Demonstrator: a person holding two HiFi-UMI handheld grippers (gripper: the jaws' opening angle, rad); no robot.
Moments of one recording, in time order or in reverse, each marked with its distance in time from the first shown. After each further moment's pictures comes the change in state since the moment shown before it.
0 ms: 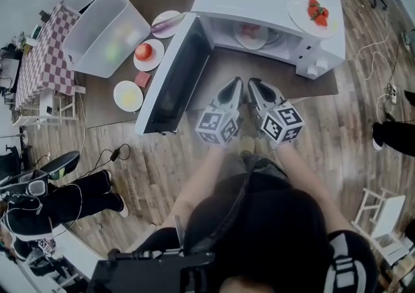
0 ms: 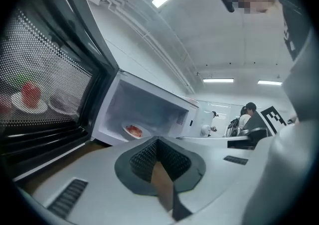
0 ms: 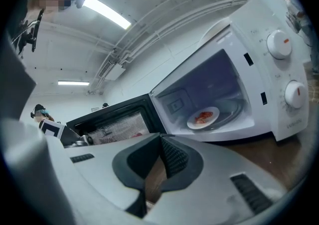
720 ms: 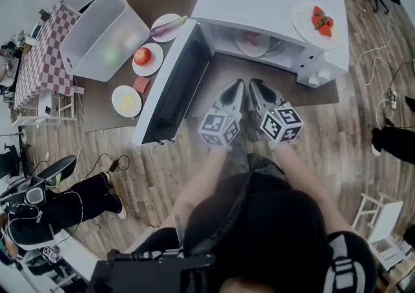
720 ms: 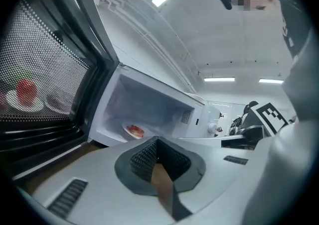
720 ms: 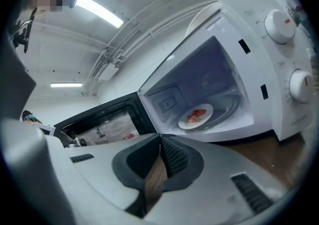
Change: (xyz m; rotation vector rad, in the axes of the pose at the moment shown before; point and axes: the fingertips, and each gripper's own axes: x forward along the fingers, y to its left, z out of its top) left arm 0.024 0.010 -0.004 0.005 0.002 0.011; right arm 0.021 -0.029 -0.002 0.051 0.019 -0.054
